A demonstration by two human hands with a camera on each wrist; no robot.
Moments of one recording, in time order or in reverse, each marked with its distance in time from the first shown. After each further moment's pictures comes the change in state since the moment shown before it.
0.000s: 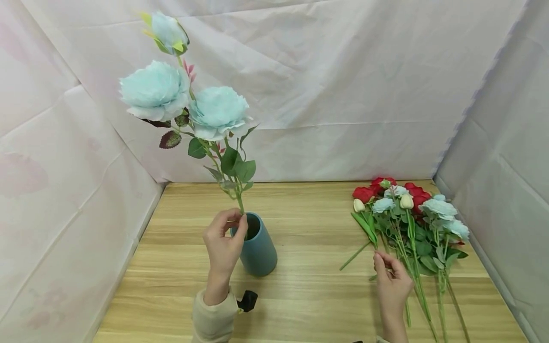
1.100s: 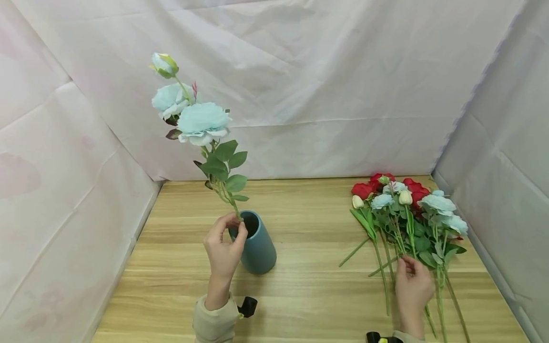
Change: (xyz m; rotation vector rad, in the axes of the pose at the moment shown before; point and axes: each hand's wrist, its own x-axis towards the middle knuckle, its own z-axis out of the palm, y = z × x) left_hand -0.017 -0.013 0.000 0.071 0.047 0.018; right_hand 0.022 0.031 -0.038 -0.633 0.107 -0.094
